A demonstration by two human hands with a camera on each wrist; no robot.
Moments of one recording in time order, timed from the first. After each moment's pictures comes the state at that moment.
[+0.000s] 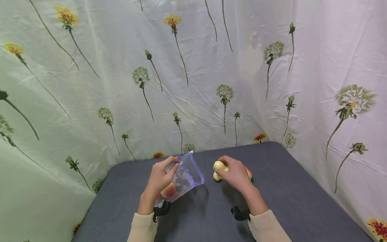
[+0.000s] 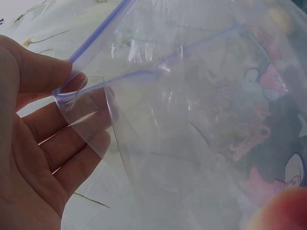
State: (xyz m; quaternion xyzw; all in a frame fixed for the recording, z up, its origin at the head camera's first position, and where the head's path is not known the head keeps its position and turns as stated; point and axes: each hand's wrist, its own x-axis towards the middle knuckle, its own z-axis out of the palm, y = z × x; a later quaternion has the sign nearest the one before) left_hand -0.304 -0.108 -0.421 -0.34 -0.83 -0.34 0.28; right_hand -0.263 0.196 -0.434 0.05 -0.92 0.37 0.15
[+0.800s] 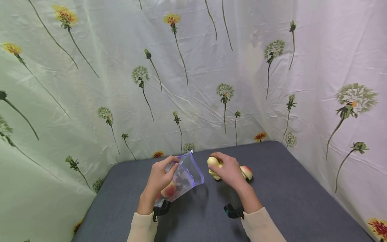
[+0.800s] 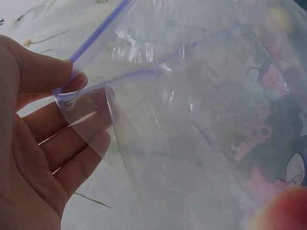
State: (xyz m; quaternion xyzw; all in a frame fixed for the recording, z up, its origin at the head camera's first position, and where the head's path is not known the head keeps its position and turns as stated) left_hand -0.301 -0.108 -0.417 -0.33 -0.84 -0.34 0.28; right_hand -0.267 0.176 -0.423 0.10 -0.88 0.42 0.17
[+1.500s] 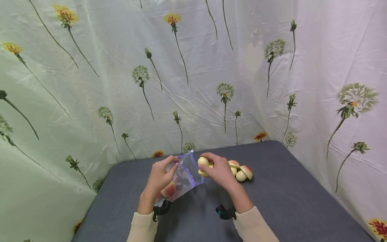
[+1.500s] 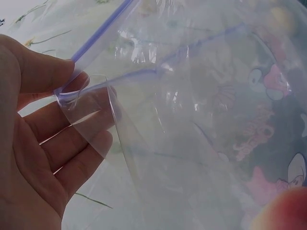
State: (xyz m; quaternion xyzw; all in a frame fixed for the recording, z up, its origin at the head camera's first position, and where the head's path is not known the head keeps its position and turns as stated) left_hand -0.302 -0.108 -0.418 -0.34 -0.84 -0.33 0.28; right_hand -0.268 0.146 -0.416 0.12 -0.86 0.47 0.14
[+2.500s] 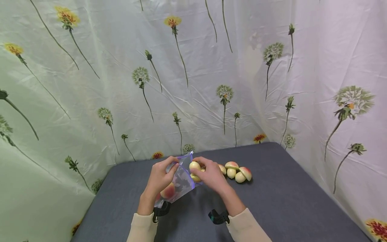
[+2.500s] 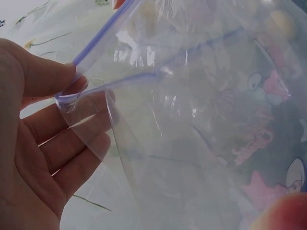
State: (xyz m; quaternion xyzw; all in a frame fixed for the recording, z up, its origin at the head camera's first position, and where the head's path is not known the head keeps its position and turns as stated) left_hand -0.302 -0.106 -0.417 -0.33 -0.84 -0.33 0.28; right_hand -0.266 0.121 -0.418 0.13 -0.85 0.50 0.09
